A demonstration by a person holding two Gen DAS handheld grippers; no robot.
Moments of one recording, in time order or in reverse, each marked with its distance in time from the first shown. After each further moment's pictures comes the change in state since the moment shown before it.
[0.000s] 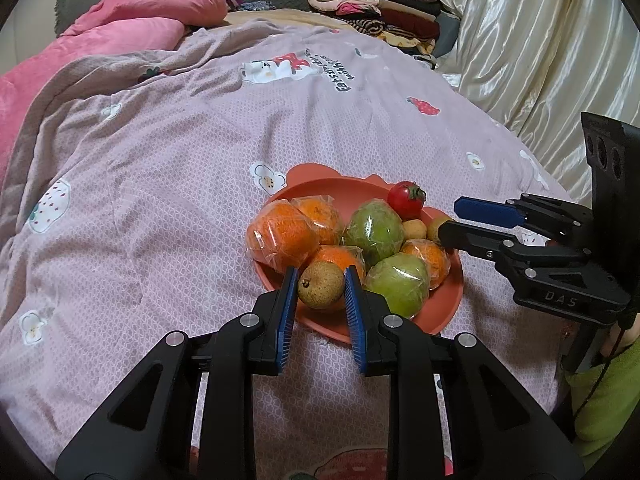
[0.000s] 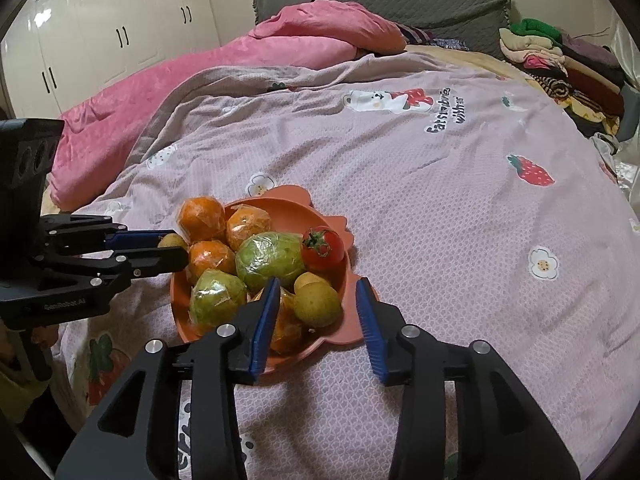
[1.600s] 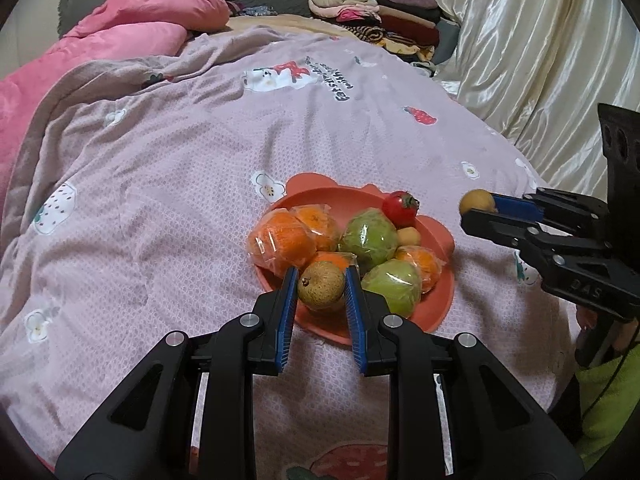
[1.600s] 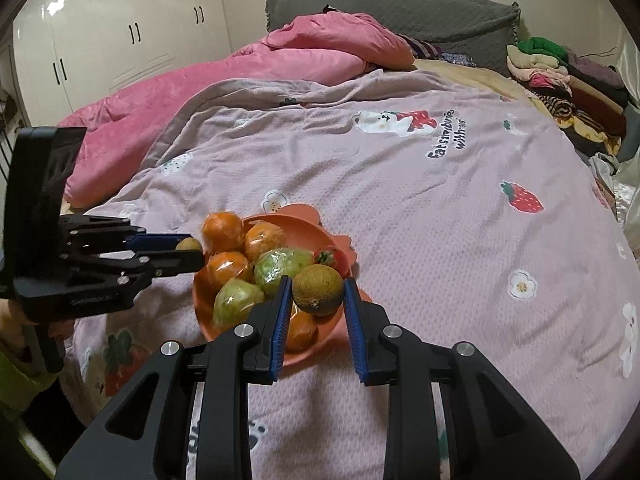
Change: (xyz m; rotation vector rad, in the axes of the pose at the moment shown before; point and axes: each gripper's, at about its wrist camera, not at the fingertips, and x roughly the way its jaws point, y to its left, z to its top) left arm -0.009 0.000 0.000 -0.009 -0.017 -0.006; right arm -0.023 0.008 0.012 -0.051 -0.017 -0.004
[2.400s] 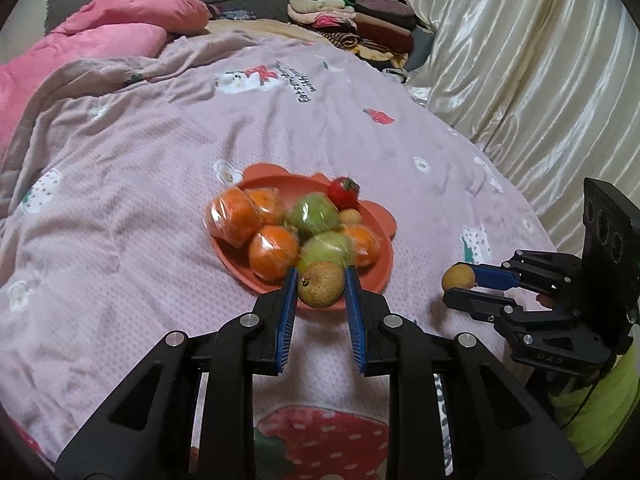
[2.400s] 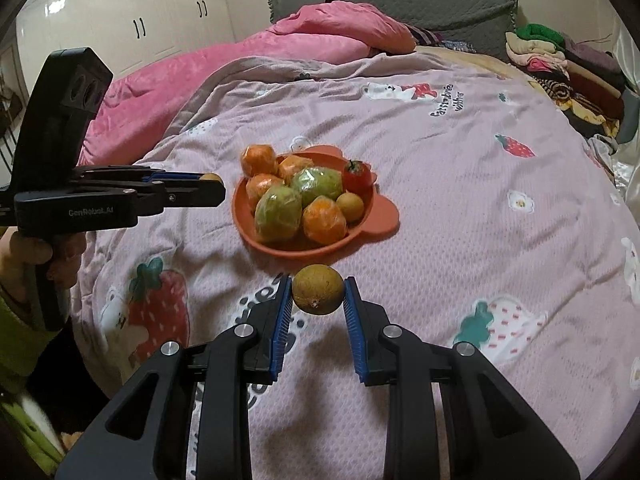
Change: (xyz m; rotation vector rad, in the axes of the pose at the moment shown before) left arm -0.027 -0.021 -0.018 -0.005 -0.027 -0.105; right arm -0.035 0.023 -0.065 0.018 0.028 0.021
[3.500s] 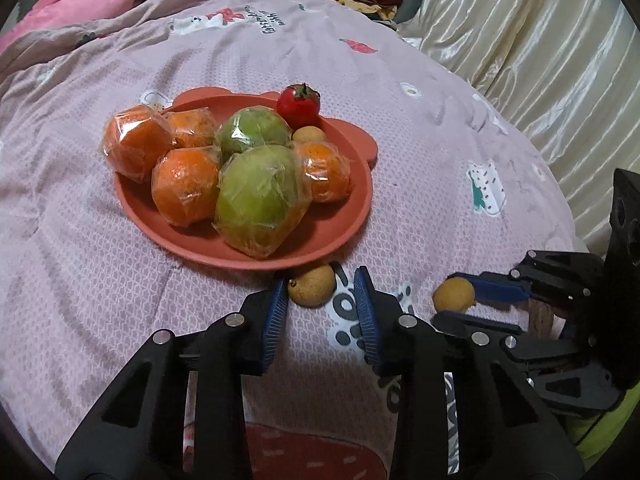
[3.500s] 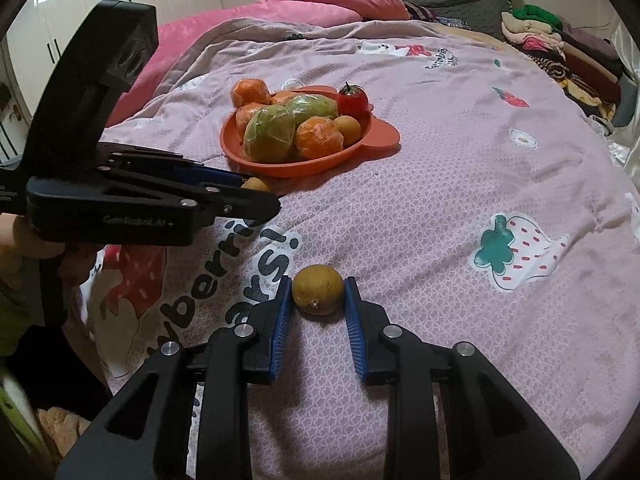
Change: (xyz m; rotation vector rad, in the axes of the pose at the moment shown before) left arm 0.067 -0.031 -0.031 0.046 0.158 -0.022; right arm 0.016 0.003 -0.047 0.012 0.084 -0.030
